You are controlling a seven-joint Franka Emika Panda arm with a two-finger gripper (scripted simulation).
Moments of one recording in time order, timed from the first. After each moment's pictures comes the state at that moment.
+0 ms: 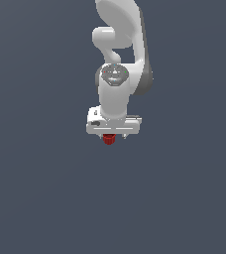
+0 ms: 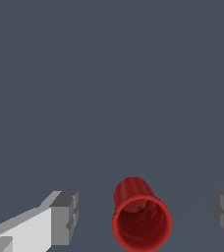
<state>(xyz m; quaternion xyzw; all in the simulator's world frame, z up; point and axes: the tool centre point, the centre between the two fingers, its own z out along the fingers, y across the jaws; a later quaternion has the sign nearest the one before) -0.007 -0.001 0.156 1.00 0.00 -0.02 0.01</state>
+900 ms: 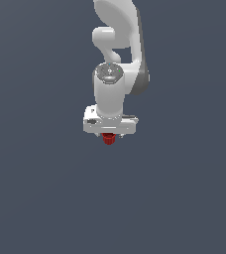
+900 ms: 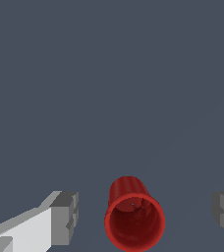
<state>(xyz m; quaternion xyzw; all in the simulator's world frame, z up) -0.011 -0.014 0.155 1.00 -0.02 -0.01 0.01</state>
